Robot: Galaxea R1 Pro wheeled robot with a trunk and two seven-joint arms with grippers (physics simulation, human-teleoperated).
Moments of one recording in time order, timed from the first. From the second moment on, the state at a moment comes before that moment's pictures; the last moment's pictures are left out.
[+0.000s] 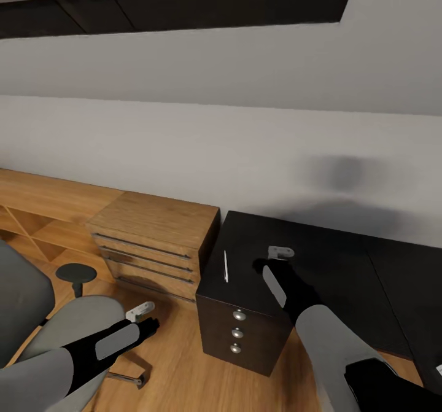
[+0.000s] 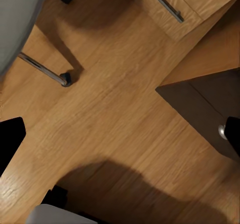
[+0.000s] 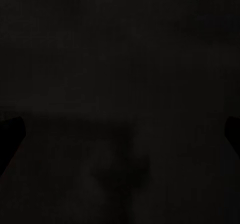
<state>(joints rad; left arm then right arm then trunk) -0.77 0.31 -1.33 -0.70 1.84 0.03 0.55 -0.86 0.13 0.14 -0.60 -0.26 0.46 -0.38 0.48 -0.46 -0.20</state>
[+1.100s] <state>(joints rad) -0.77 0.31 -1.42 -0.80 1.83 -0.01 0.56 -0.86 0.13 0.14 -0.59 -0.25 0.46 -0.38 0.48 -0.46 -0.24</state>
